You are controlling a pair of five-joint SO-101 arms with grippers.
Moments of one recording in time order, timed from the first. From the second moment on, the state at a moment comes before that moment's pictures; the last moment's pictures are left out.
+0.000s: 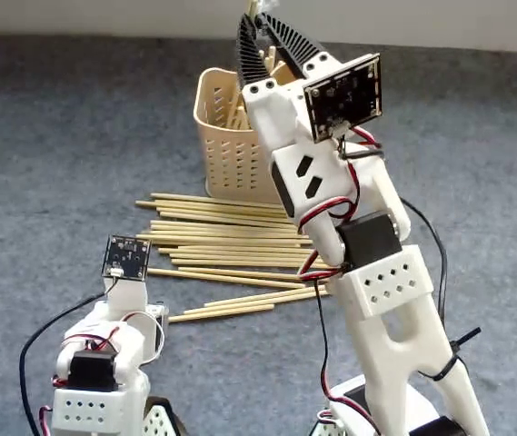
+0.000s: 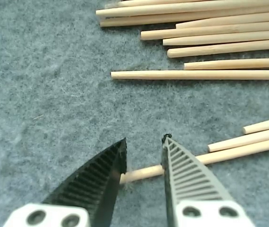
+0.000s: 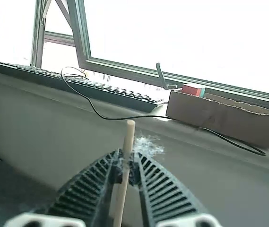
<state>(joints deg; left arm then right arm) -3.2 -104.0 96.0 76.3 3.4 -28.3 -33.1 17.6 9.5 11.6</state>
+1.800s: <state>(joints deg) -3.2 -104.0 96.0 76.3 3.4 -33.0 -37.7 17.9 33.7 12.0</state>
